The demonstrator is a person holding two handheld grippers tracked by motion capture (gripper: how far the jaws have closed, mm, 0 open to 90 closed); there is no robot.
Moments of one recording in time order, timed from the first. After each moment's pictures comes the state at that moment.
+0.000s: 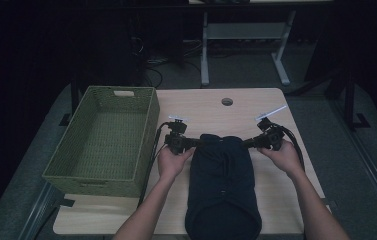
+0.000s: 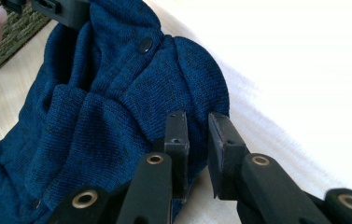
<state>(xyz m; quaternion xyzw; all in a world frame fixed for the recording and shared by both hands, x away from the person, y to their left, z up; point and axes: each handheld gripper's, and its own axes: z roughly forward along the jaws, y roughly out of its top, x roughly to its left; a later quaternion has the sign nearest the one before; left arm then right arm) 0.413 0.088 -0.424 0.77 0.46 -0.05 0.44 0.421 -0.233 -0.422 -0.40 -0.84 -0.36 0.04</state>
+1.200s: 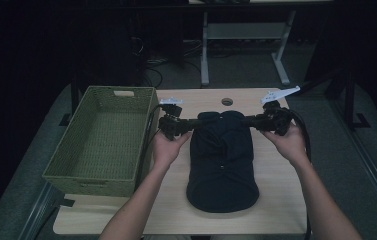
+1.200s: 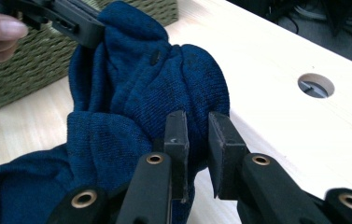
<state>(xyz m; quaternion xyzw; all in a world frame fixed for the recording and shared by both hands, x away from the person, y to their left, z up) 0.408 0.099 -0.366 0.77 0.40 0.03 0.50 0.407 -0.226 -0.342 -0.33 -0.84 -0.42 -0.10</state>
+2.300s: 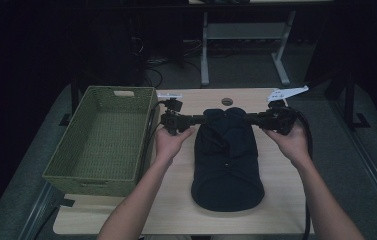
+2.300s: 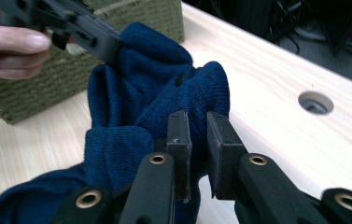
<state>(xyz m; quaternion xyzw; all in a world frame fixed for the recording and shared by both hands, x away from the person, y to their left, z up) 0.427 0.096 -0.355 0.74 0.40 -0.04 0.54 0.401 -0.233 -0.332 -0.32 -0.82 -0.47 -0.10</state>
